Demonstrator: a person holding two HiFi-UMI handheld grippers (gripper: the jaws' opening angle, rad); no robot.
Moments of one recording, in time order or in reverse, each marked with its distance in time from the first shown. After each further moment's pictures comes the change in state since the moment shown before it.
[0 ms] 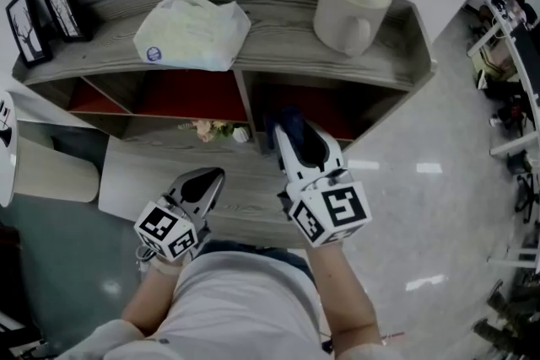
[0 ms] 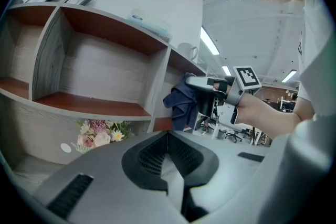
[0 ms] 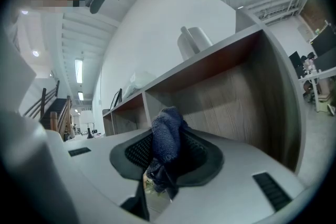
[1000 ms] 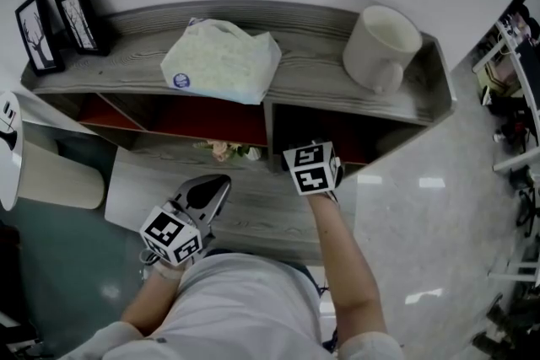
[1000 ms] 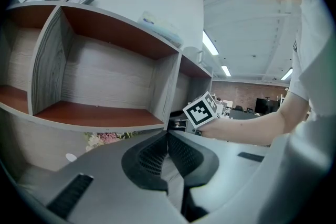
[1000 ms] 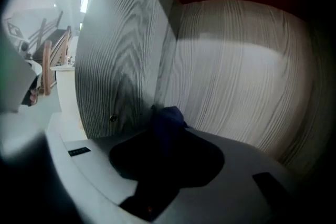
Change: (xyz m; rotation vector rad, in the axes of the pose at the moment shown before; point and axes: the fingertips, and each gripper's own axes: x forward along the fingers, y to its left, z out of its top) left arm -0.001 0.038 0.020 0.016 -0.021 -0.001; right arm 0.109 -0.084 -0.122 -0.424 0.471 -0.141
